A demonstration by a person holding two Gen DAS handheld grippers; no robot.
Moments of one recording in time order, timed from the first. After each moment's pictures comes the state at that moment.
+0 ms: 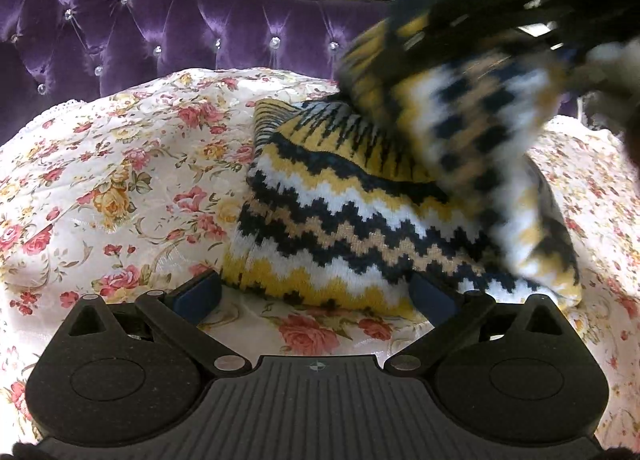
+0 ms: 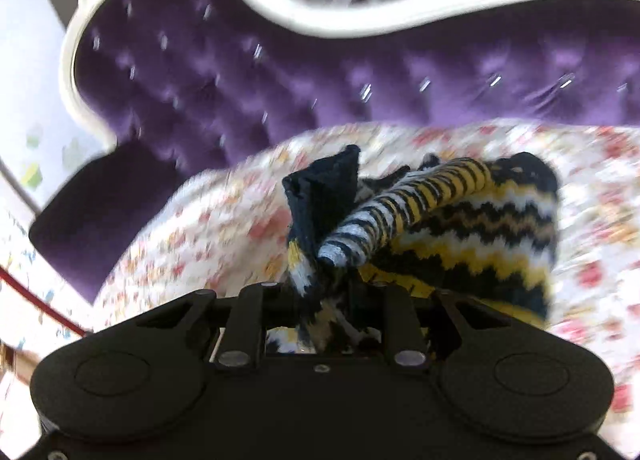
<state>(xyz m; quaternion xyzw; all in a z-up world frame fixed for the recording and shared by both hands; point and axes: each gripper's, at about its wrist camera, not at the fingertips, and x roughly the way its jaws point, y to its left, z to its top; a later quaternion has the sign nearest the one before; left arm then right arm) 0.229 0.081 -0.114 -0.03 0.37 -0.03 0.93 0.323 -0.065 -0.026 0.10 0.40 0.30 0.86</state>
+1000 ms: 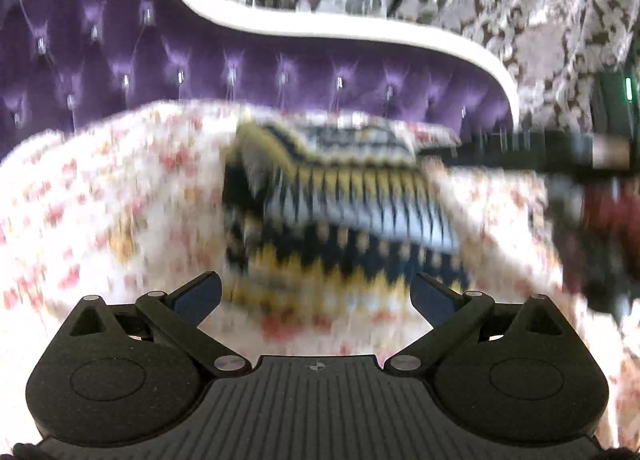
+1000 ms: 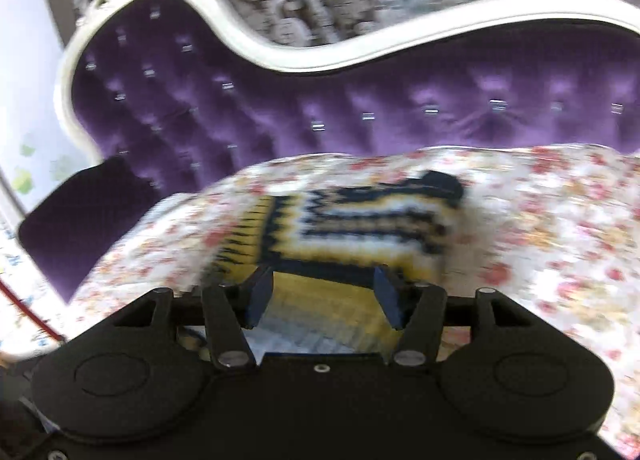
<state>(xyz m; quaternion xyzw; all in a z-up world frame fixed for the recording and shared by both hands) 0.196 0.090 -0.038 -0.04 0.36 -0.10 0.93 0.298 -0.156 -0.024 0.11 0.34 0.24 0.90</state>
